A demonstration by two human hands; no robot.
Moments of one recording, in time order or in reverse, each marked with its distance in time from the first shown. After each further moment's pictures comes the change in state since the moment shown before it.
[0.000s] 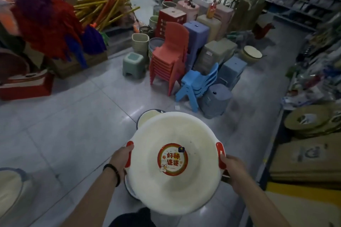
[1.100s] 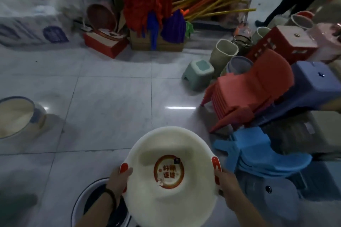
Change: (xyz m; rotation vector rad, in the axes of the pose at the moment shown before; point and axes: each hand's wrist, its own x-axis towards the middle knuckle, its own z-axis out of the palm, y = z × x) left_hand 0.317 0.099 0.222 -0.356 0.551 -0.182; right_hand 0.468 -0.373 0.203 -0.651 -0.474 -0.115
